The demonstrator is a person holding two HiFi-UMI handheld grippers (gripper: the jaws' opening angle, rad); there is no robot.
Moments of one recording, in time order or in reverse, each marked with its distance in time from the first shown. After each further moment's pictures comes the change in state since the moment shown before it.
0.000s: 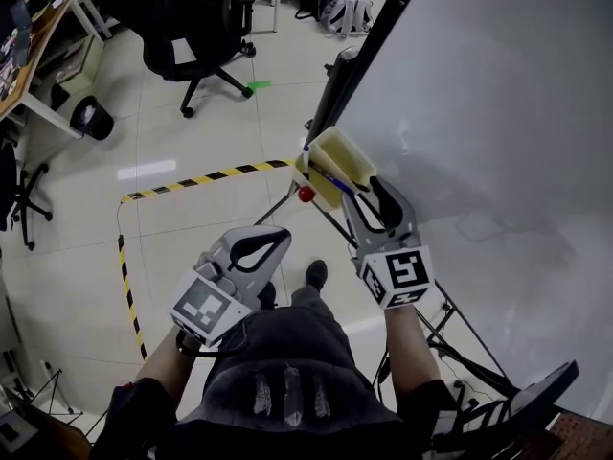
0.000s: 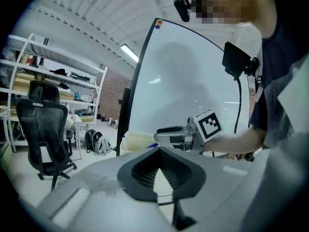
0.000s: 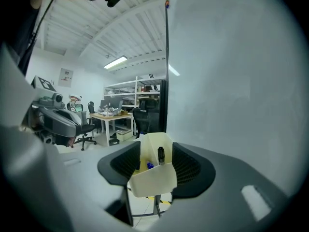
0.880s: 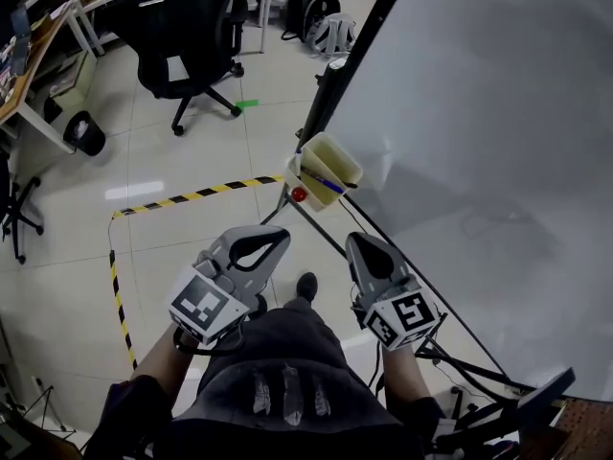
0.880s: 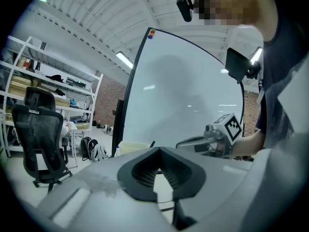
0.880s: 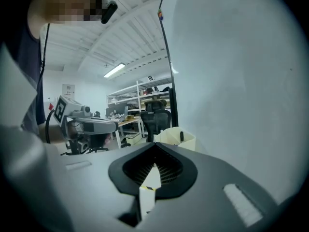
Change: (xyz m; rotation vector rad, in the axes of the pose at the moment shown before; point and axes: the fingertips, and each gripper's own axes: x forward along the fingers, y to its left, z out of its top) left arm -0.017 -0.020 0.024 0.030 -0.077 -0.044; right arm -0.085 0.051 -0.002 0.140 0.006 0.069
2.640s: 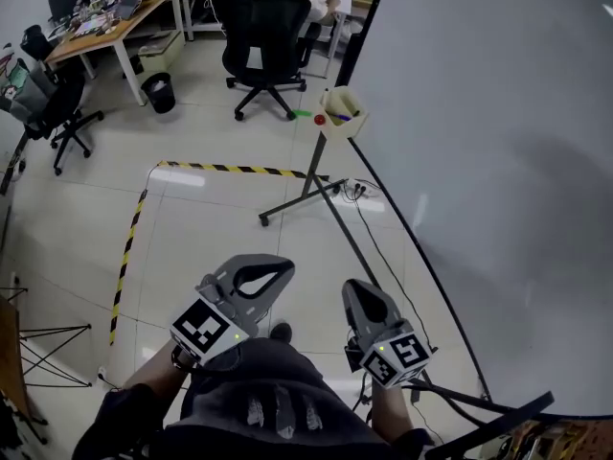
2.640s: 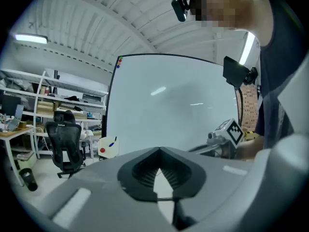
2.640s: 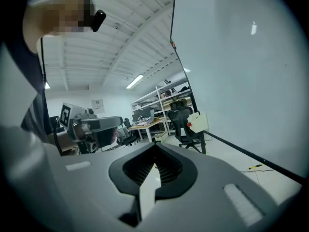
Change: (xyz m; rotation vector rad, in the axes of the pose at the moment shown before) left arm -0.109 -0.319 -0.025 0.067 -0.034 0.235; right arm -0.296 0.106 -0.096 0.096 -0.016 0.281
